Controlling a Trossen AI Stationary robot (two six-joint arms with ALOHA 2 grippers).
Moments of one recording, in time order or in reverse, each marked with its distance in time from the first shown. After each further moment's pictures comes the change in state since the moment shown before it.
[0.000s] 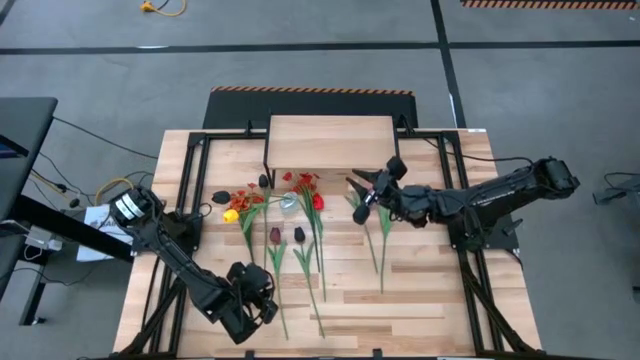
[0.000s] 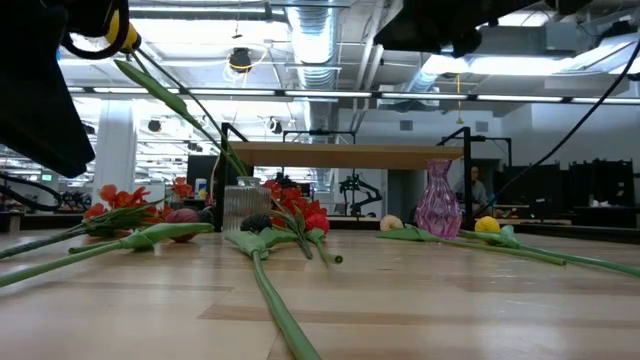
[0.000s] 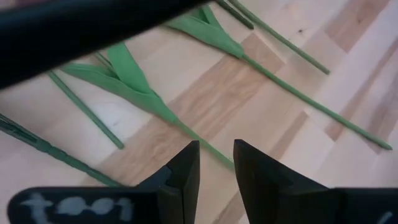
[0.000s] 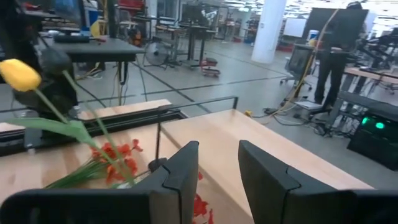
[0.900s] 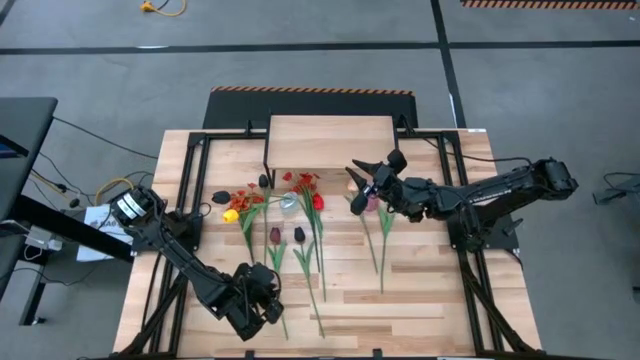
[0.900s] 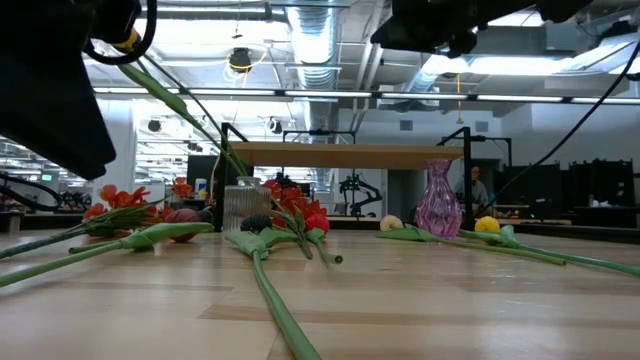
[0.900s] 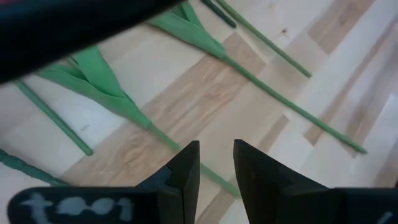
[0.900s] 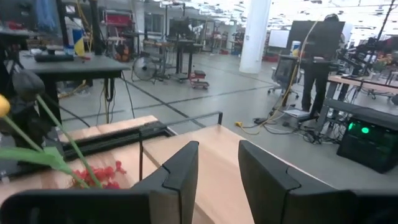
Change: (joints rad) left arm 0.043 0.003 0.000 0.095 0.040 0.046; right arm -0.057 0.016 -0.001 0.104 -0.011 -0.044
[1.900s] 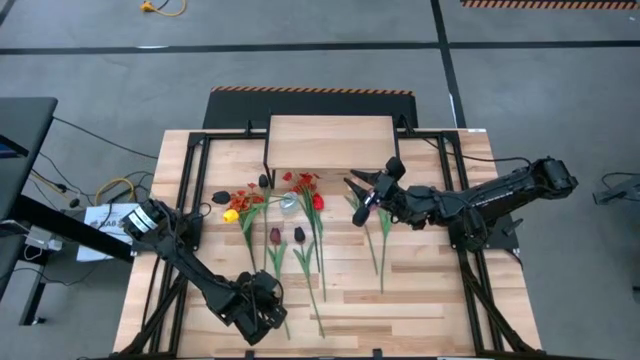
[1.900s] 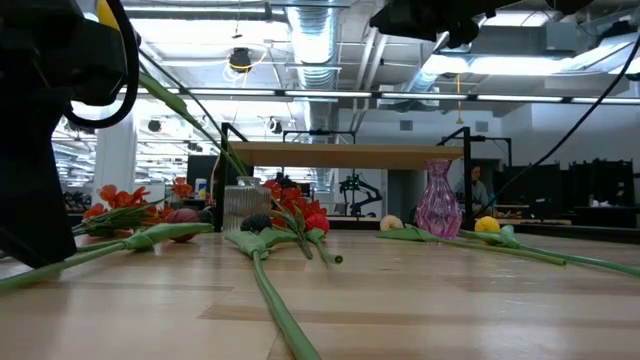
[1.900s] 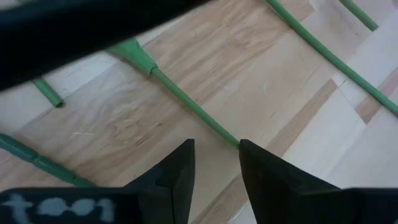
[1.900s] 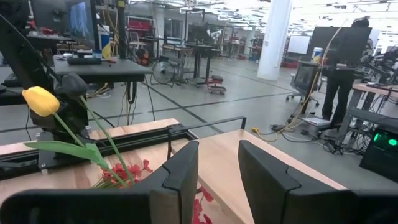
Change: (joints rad) left arm -0.001 0.143 0.002 0.085 0.105 -0.085; right arm 0.080 0.000 0.000 0.022 -0.001 -0.019
